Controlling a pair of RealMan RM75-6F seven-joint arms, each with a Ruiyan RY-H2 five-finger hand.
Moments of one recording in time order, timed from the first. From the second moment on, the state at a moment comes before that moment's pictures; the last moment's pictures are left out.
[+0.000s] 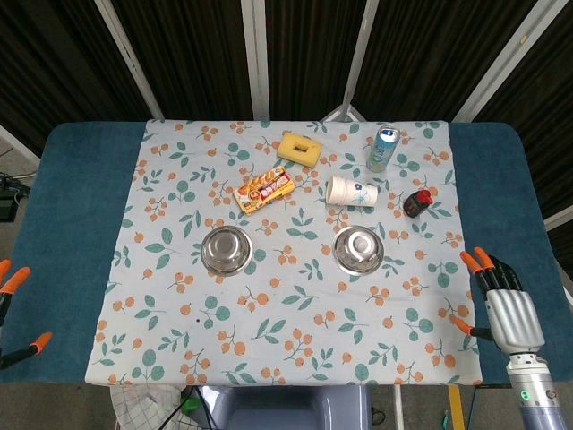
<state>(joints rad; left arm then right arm) 0.08 -1.08 -0.01 -1.77 1.60 1.69 0.09 0.13 -1.15 0.08 -1.68 -1.48 1.39 -0.06</state>
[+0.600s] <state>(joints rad) 0.08 -1.08 -0.03 -1.77 1.55 1.67 0.10 0.45 -1.23 0.24 -1.74 -1.10 1.02 -0.33</state>
